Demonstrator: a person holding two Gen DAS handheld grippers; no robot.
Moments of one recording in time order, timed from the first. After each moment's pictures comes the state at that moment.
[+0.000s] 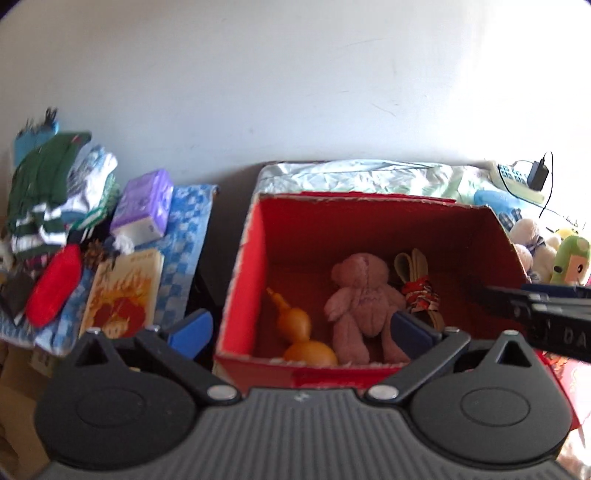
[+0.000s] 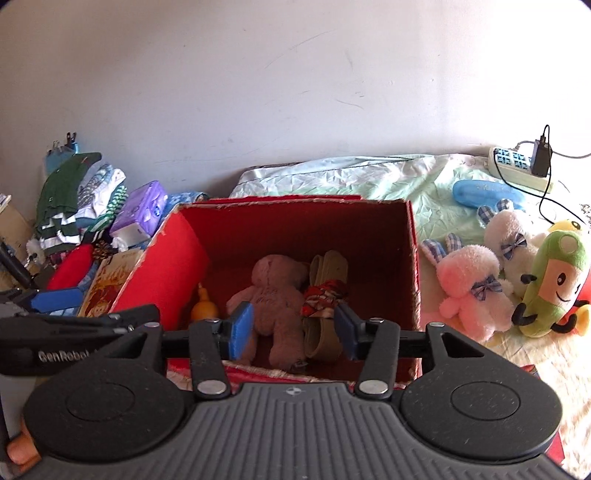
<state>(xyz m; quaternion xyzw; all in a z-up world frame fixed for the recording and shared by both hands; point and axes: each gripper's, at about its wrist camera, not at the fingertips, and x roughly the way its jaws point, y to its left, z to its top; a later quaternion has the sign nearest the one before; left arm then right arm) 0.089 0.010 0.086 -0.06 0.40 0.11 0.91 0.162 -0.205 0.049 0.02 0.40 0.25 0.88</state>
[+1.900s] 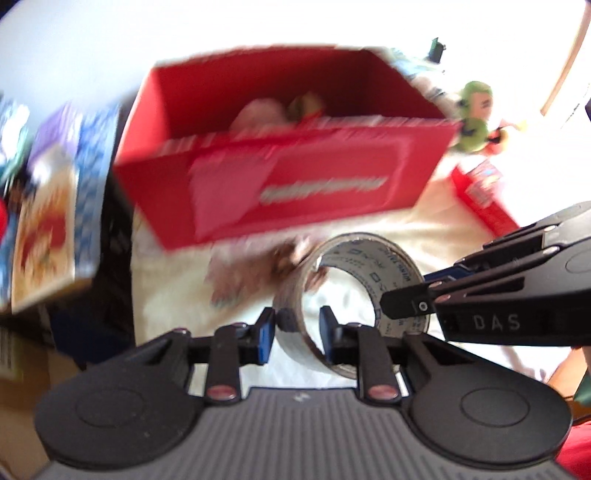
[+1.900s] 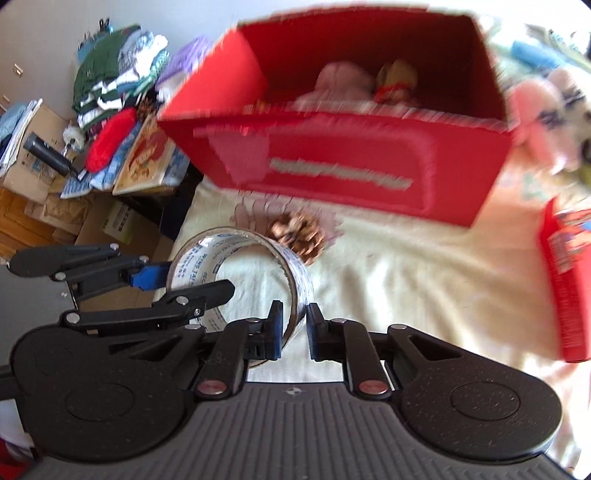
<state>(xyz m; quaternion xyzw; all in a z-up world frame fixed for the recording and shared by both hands) 0.010 -0.040 0.025 0.01 0.48 -0.07 0.87 0.077 -0.197 0.000 -0.01 0.55 0.29 0.78</state>
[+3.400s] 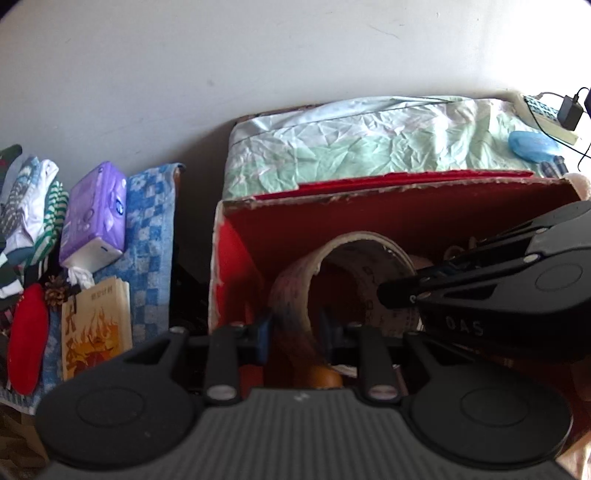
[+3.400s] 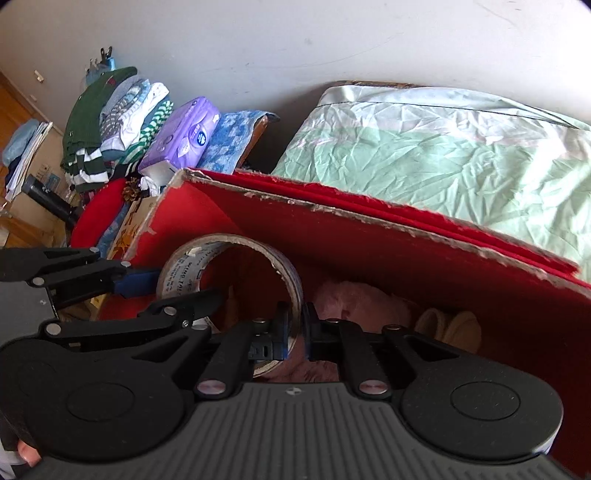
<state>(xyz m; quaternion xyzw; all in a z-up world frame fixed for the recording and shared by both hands) 0.241 0.040 0.020 0.03 0.51 0.08 0.86 0.306 -0.089 -0.029 -0.03 0.52 0.39 0.76</state>
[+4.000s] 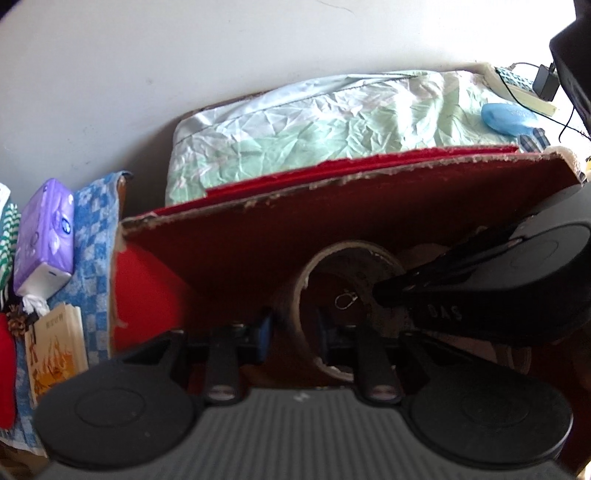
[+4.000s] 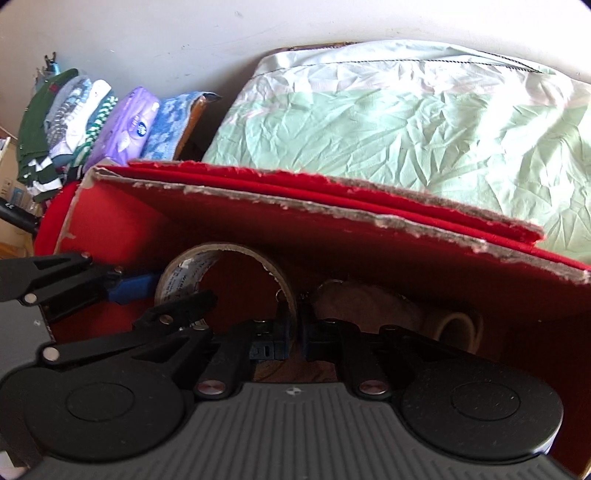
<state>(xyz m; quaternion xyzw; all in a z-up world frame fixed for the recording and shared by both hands) 0.274 0.018 -0.009 0.03 0.53 0.02 0.84 0.327 -0.114 -0.051 -0.03 0.58 0.32 0.75</state>
